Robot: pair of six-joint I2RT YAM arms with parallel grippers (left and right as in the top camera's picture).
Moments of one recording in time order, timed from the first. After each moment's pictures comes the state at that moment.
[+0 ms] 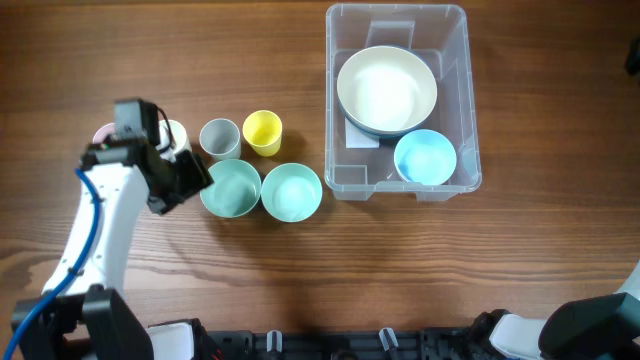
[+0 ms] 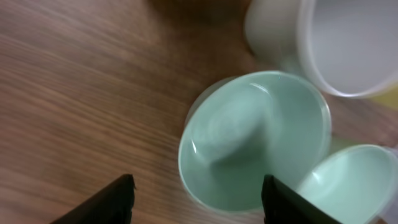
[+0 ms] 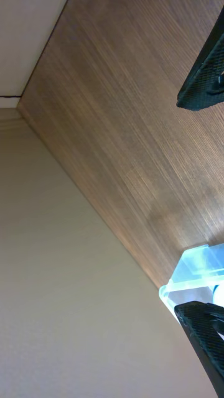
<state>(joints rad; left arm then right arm) 0.11 1.48 0.99 -0.90 0.16 -0.41 -0.64 1.51 1.48 -0.54 -0.38 0.29</state>
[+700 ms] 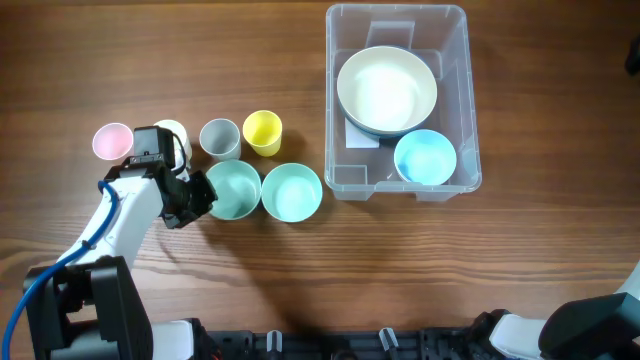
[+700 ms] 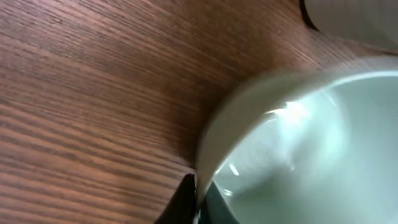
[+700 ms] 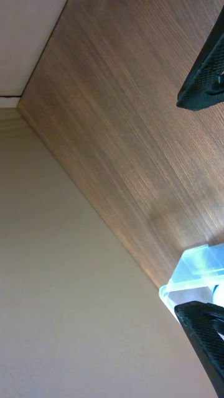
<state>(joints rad) 0.11 1.55 0.82 -0.70 0.20 -0.42 -0.64 1.51 1.48 -0.54 -0.38 0.29</state>
